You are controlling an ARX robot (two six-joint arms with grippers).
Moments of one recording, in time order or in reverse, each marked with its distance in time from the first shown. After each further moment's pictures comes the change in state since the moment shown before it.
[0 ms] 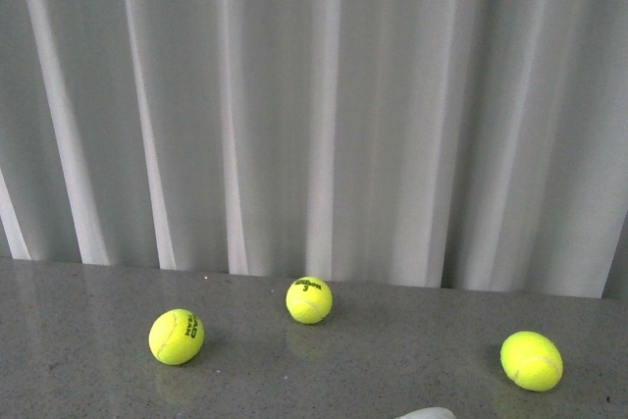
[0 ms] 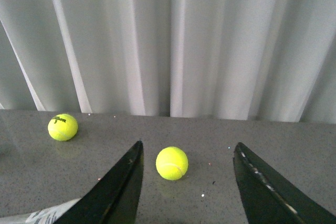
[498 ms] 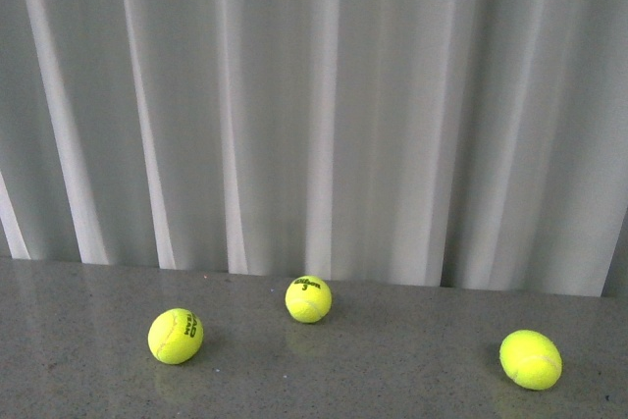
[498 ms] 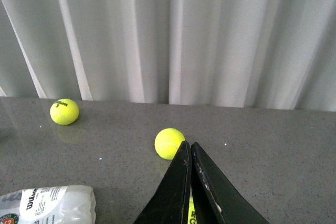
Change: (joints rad) left arm 0.000 0.000 0.000 0.000 0.000 0.000; right arm 0.000 -0.240 -0.121 -0.125 0.000 -0.009
